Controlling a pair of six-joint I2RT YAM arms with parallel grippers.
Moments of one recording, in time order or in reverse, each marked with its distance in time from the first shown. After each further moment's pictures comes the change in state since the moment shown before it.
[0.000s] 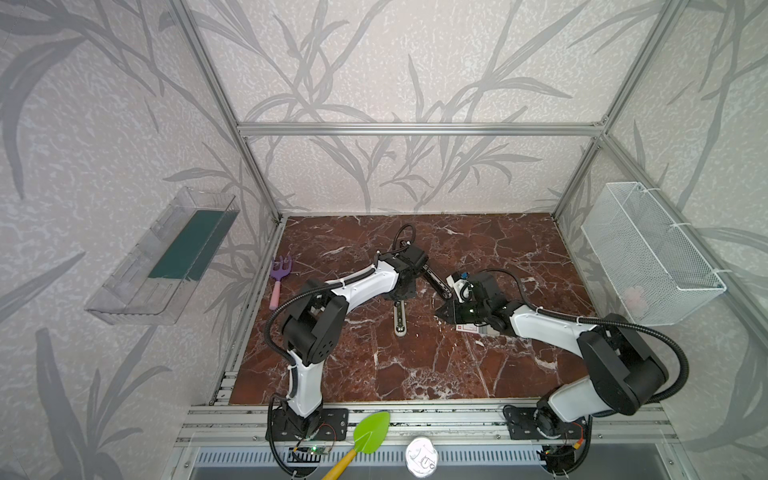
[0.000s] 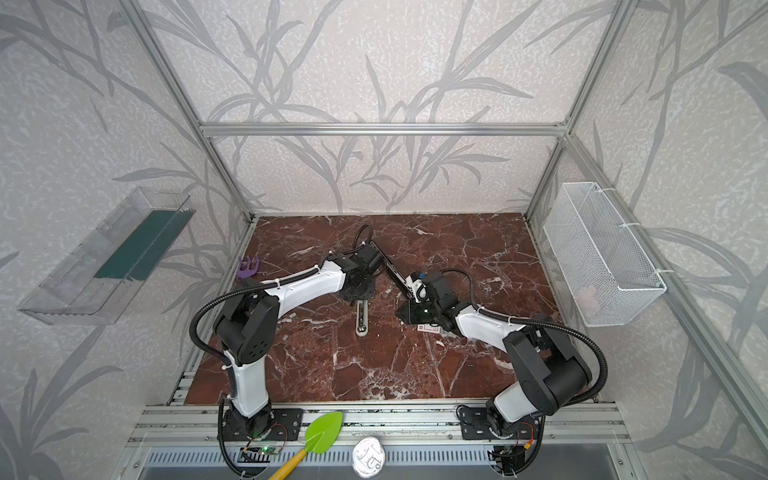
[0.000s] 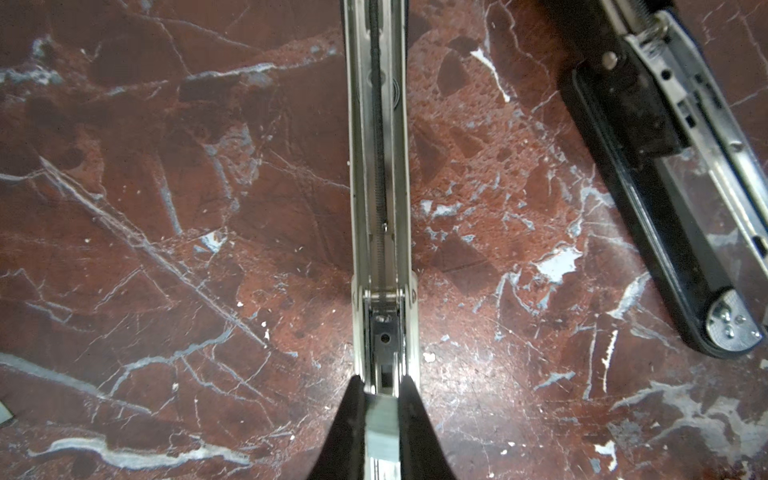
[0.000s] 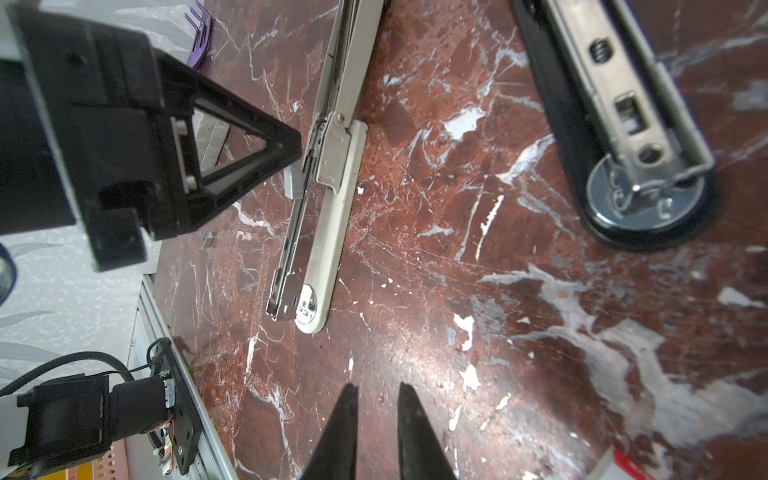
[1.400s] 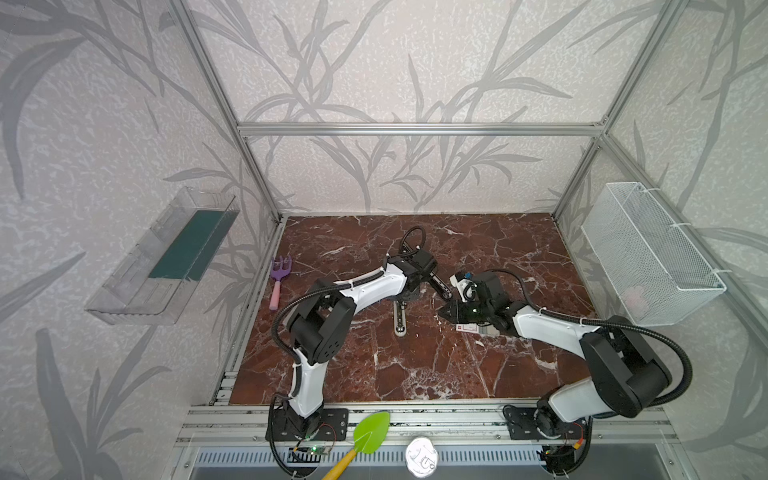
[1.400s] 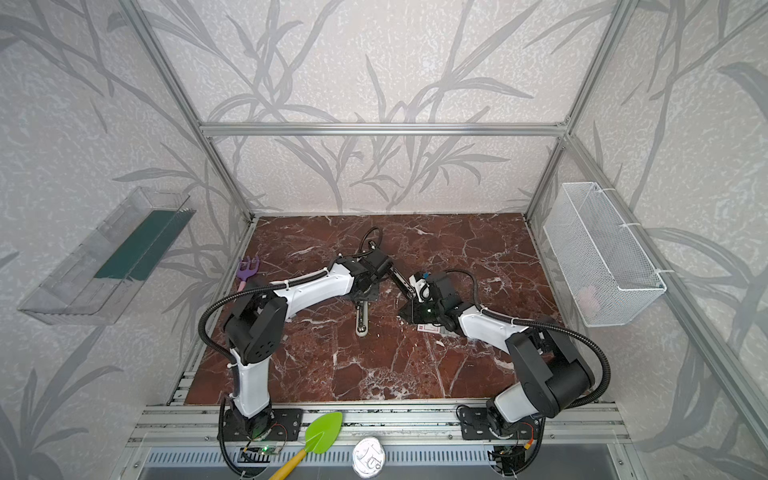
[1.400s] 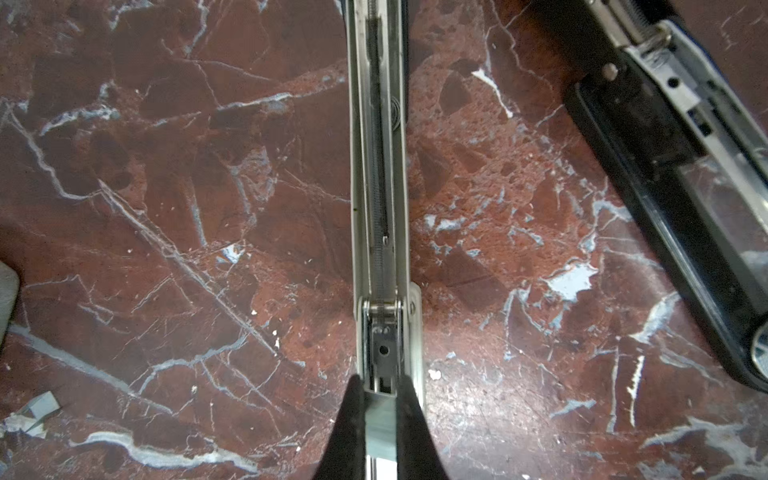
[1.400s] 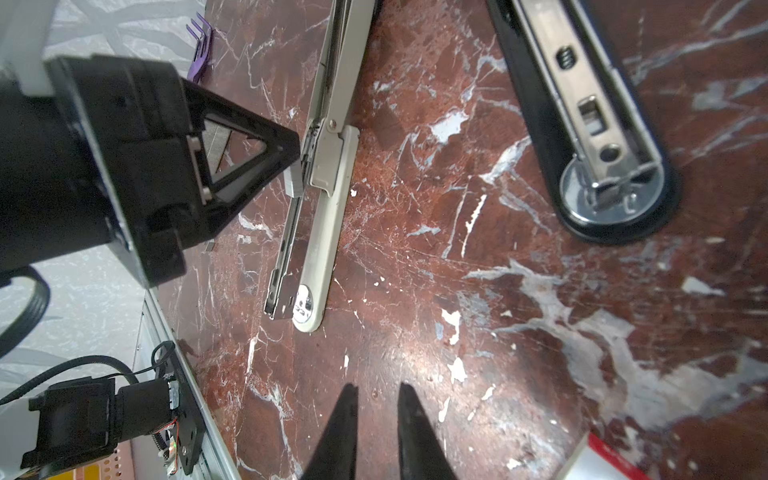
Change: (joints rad) left arm -0.053 0.037 0.029 -0.016 -0.136 -0.019; right arm -0.027 -0.013 -0.015 0.001 -0.018 0.001
